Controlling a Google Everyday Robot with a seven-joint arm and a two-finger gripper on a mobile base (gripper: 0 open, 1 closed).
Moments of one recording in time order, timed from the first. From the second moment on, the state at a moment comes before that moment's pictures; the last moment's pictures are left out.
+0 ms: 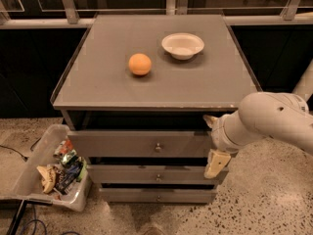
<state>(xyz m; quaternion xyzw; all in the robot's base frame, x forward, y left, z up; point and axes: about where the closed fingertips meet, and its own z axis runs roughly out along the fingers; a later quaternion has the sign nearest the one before) 0.508 -0.172 0.690 -0.66 0.72 -0.01 0.23</state>
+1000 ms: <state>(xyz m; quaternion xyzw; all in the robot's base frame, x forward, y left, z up) 0.528 -0.176 0.651 -0.66 0.71 0.03 0.24</state>
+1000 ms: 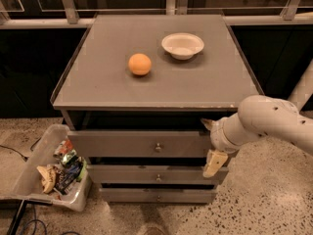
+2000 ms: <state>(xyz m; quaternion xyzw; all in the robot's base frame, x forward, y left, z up) 0.540 -0.175 0.639 -0.67 0.70 0.04 0.25</state>
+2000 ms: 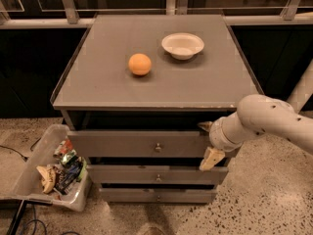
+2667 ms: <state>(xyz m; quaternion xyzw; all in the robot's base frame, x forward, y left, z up) 0.540 -0.175 0.639 -0.67 0.70 0.04 0.25</state>
